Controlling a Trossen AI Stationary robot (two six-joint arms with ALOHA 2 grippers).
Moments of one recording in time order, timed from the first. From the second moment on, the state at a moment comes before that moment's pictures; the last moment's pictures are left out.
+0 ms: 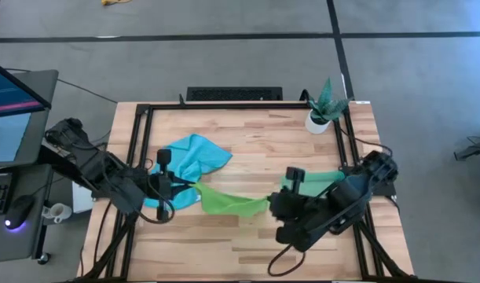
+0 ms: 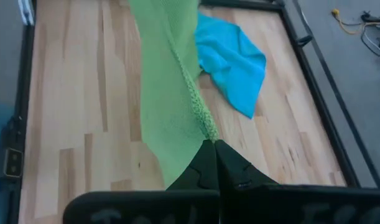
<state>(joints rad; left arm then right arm) -0.67 1.18 1.40 -0.82 -0.75 -0.06 0.65 1.92 2.35 -1.57 0.65 0.52</state>
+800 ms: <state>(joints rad) -0.67 1.23 1.54 -0.83 -0.56 -0.65 0.71 1.86 2.35 -1.55 0.66 0.62</state>
